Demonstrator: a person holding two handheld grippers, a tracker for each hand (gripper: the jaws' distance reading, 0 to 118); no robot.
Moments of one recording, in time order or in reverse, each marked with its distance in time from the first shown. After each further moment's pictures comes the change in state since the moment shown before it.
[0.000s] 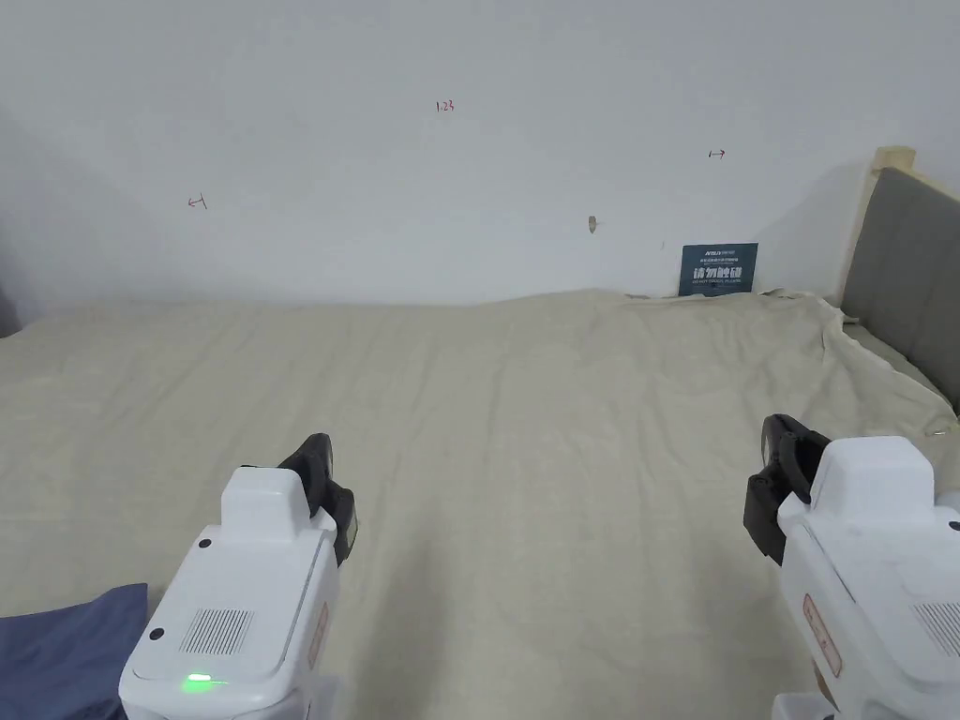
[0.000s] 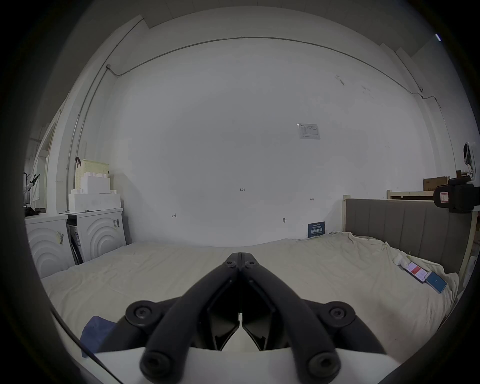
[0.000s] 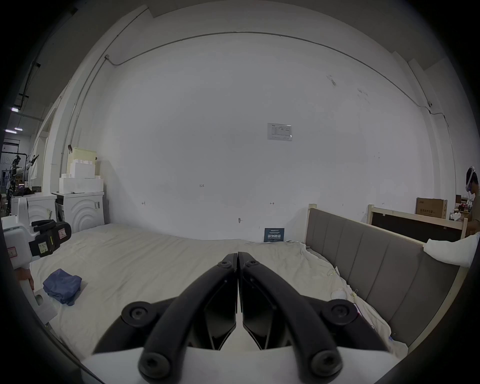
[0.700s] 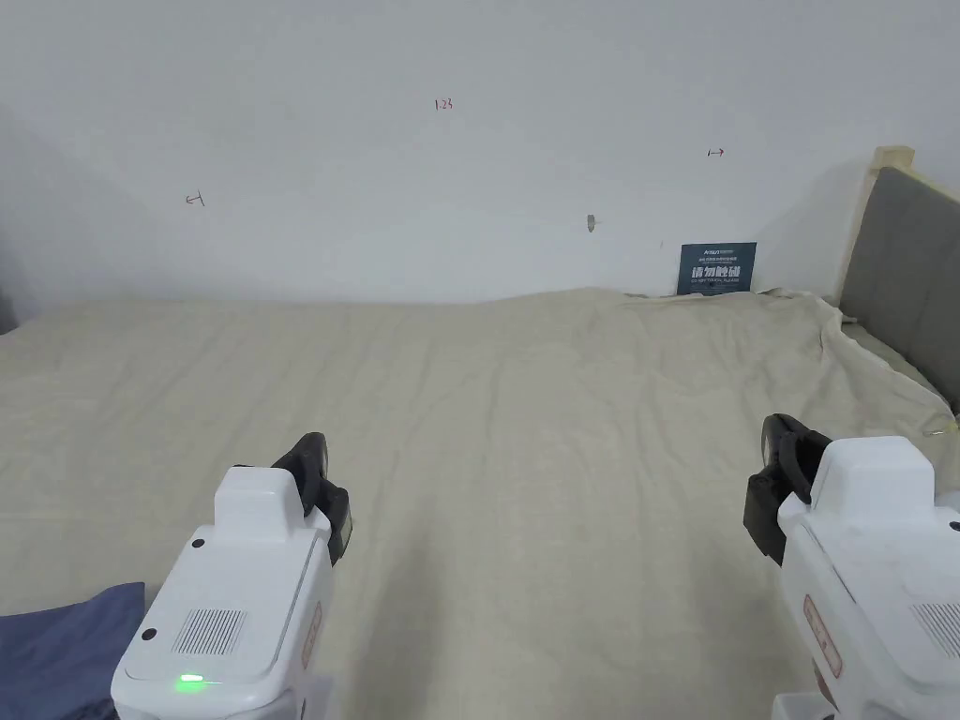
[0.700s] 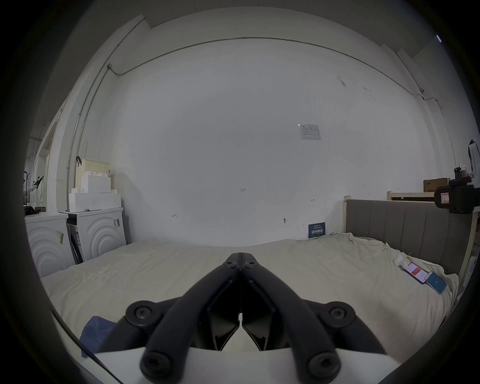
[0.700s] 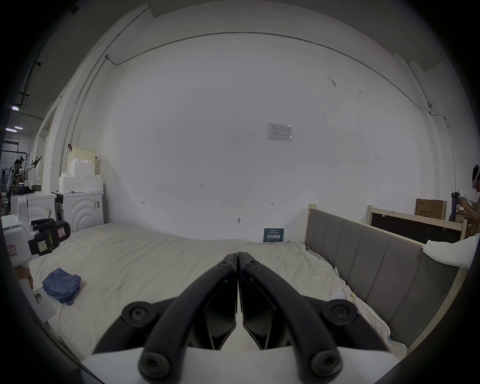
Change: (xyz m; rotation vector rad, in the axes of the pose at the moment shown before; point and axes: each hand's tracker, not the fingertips) left arm -0.003 -0.001 -0.001 0.002 0.001 0.005; right arm 0.000 0.000 -0.001 0.000 -0.002 0.004
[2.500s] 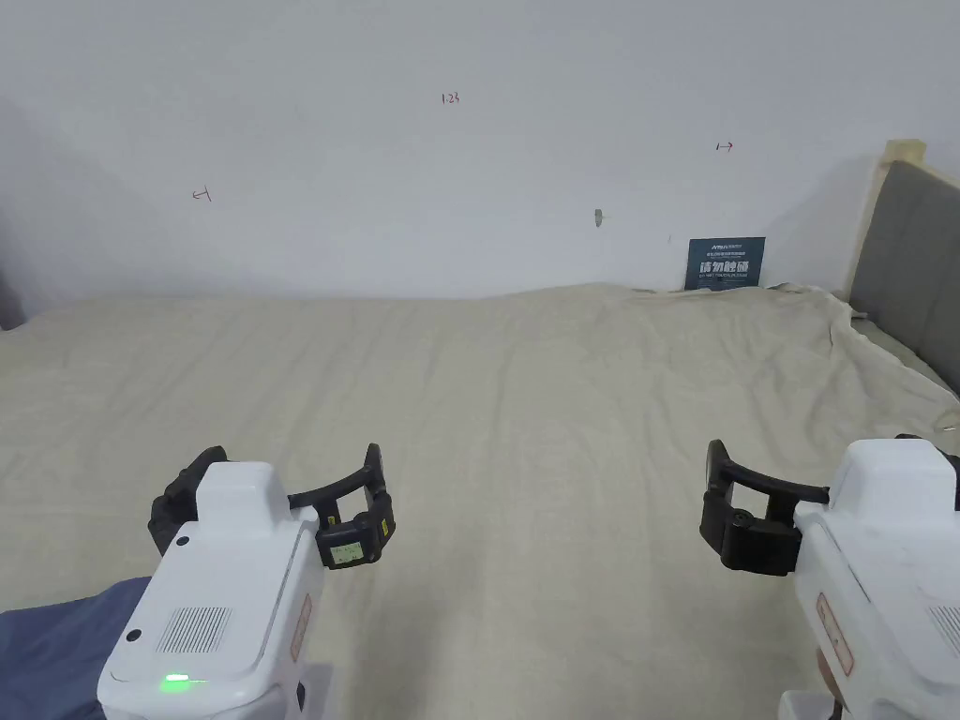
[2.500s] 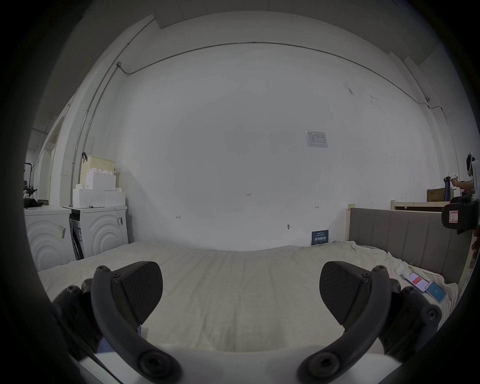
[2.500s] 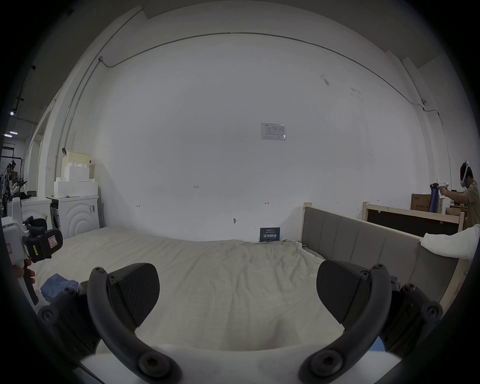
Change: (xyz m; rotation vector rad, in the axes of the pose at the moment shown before) left arm -0.013 0.002 0.001 0.028 0.025 0.040; right arm 0.005 -0.009 -0.005 0.002 -0.033 -0.028
